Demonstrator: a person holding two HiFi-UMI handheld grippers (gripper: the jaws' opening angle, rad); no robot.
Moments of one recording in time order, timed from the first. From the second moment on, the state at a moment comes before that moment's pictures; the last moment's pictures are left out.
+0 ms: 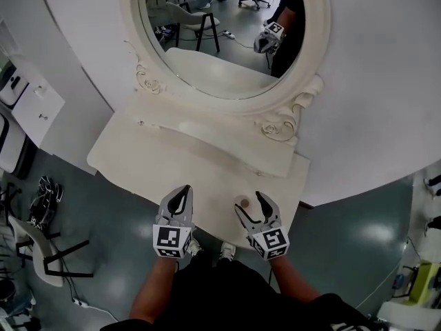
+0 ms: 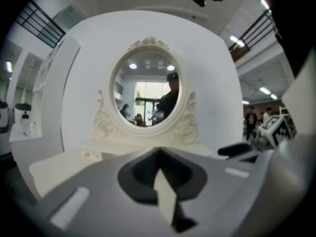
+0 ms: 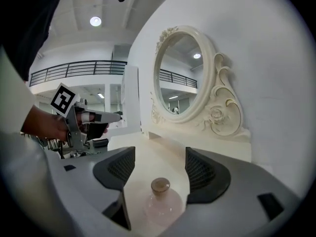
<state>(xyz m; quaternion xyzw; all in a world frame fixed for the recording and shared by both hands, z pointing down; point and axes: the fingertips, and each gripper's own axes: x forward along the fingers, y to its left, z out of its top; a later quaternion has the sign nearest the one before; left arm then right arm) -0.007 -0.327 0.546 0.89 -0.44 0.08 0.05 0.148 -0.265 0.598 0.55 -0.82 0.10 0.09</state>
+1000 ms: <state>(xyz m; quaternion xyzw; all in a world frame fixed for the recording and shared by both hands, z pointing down) -0.002 -0.303 0.580 0.90 -0.42 0.11 0.08 0.141 -0.281 0.740 0.52 -0.78 0.21 0.27</state>
